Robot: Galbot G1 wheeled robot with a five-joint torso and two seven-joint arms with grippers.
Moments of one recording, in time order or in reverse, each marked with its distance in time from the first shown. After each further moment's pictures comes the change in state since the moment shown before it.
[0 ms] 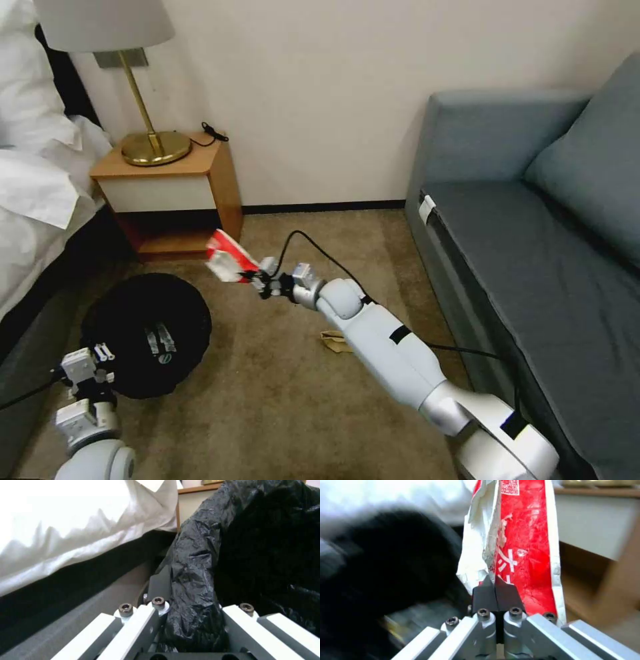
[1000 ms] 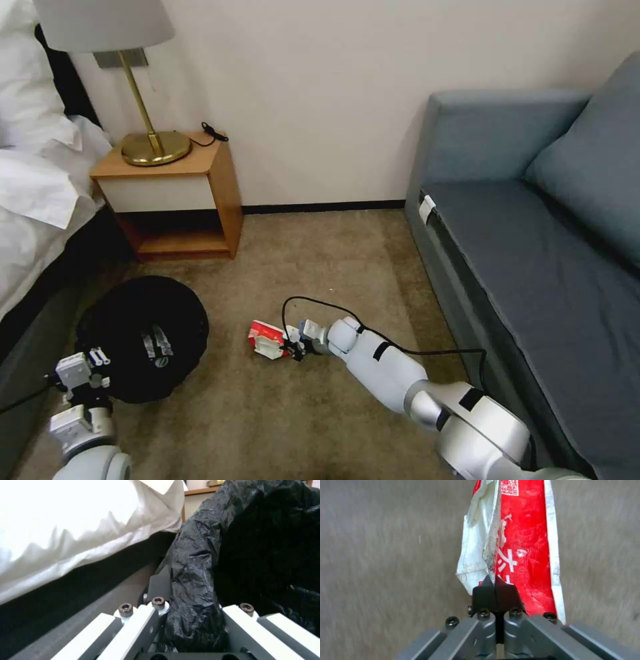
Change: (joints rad) left arm 0.037 0.005 -0.026 -0.023 -0.016 -0.009 0.001; right arm 0.060 0.082 -0.067 -0.579 -0.427 0.049 -0.054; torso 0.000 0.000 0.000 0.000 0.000
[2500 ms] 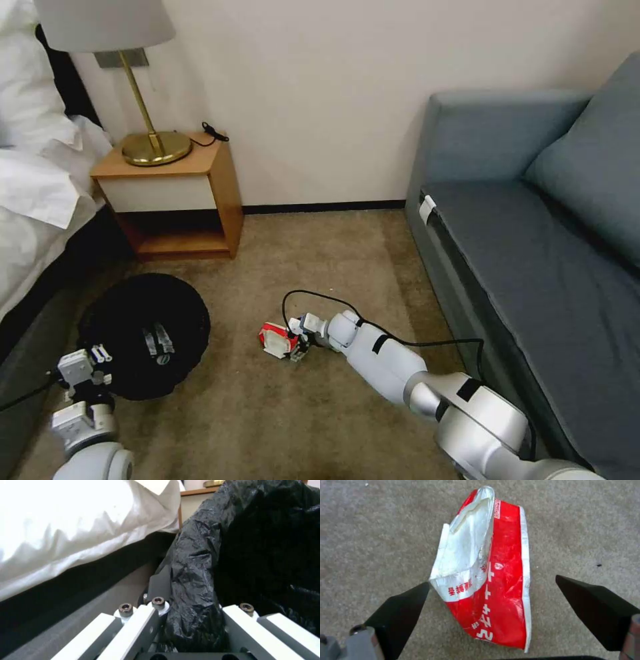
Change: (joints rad) left arm -0.010 -0.012 0.010 -0.006 0.010 0.010 0.000; right arm 0.047 0.001 -0.049 -0.116 -0.022 -0.039 0.073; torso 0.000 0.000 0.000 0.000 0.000
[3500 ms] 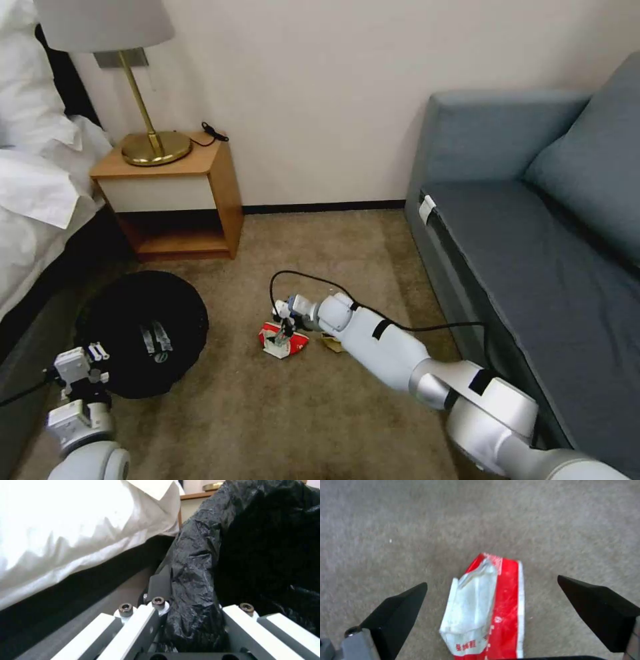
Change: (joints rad) left arm 0.010 0.010 -0.007 -0.014 -0.001 0.001 0.000; right arm 0.025 -0.014 -0.081 0.137 0.072 -0.072 -0.009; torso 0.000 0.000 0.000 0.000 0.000
